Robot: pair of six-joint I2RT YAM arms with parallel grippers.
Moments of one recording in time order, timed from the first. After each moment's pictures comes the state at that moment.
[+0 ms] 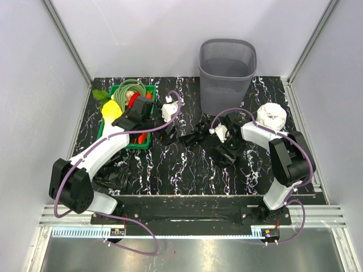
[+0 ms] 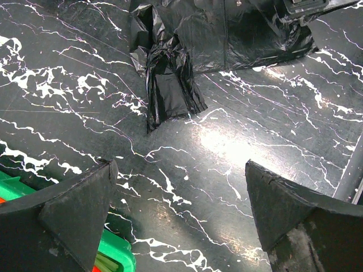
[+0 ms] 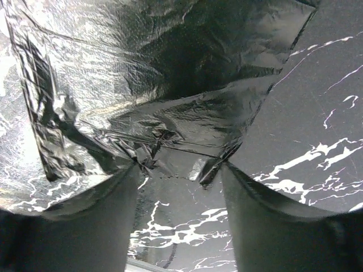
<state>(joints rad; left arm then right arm) -0.46 1.41 1.10 -0.41 0.52 0.37 0.38 1.72 1.03 -0.73 -0.05 -0.42</state>
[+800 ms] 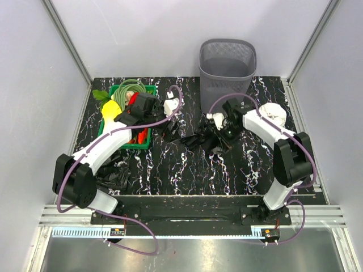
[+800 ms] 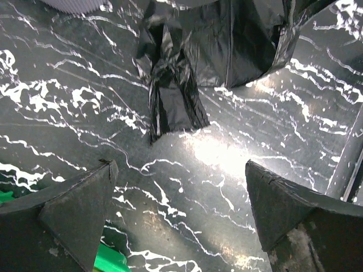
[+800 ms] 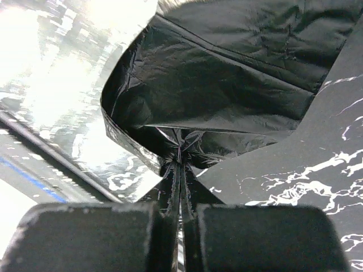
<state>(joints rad) -0.46 1.46 1.15 -0.42 0.56 0.35 0.38 1.73 1.22 -0.93 -0.28 -0.34</state>
